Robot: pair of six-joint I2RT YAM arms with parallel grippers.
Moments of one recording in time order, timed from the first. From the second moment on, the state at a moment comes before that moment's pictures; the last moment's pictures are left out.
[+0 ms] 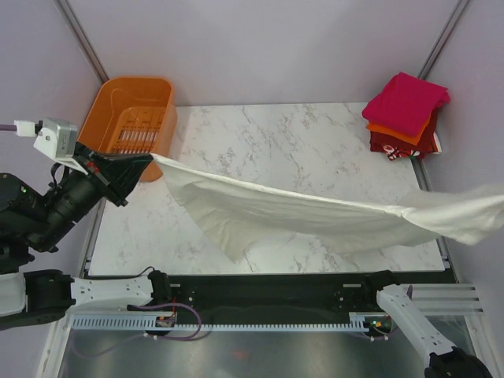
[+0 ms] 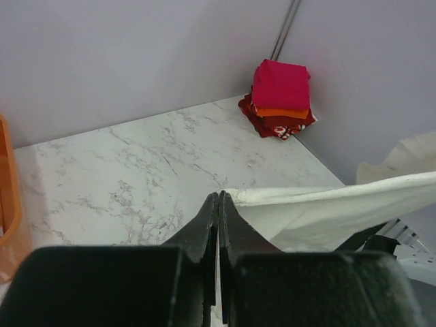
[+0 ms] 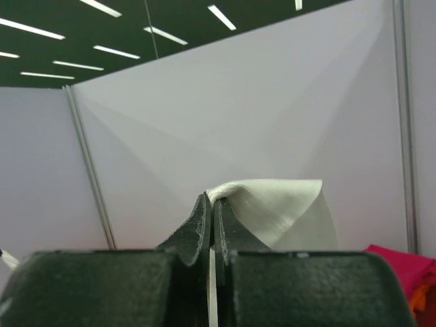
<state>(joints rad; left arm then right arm) -1.22 0.87 1.92 -1.01 -0.63 -0.21 0.25 0.64 2.05 -0.79 0.08 0.21</state>
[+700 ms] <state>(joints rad) -0.35 1.35 1.70 -0.65 -0.46 0.06 0.23 1.89 2.17 -0.77 0.26 0.26</state>
